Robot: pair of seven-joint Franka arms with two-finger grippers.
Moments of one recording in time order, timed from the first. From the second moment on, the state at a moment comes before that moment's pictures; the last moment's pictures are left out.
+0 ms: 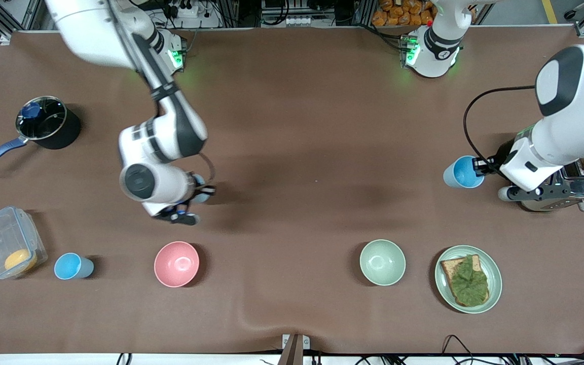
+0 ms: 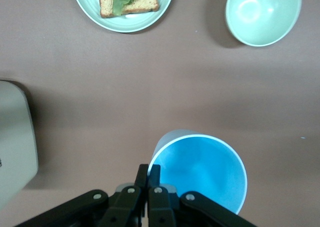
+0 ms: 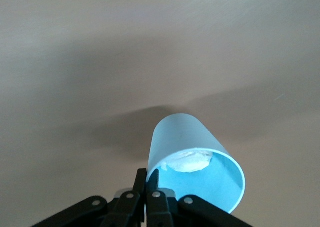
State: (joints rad) left arm 0.05 0.17 -0.19 -1.68 -0.03 1.74 -0.18; right arm 0.45 0.52 -0.04 -1.68 0.20 1.97 0.55
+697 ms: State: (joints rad) left arm 0.04 0.17 -0.21 -1.64 -0.03 1.70 -0.20; right arm 0.67 0.66 -0.03 -1.56 0.25 2.11 0.85
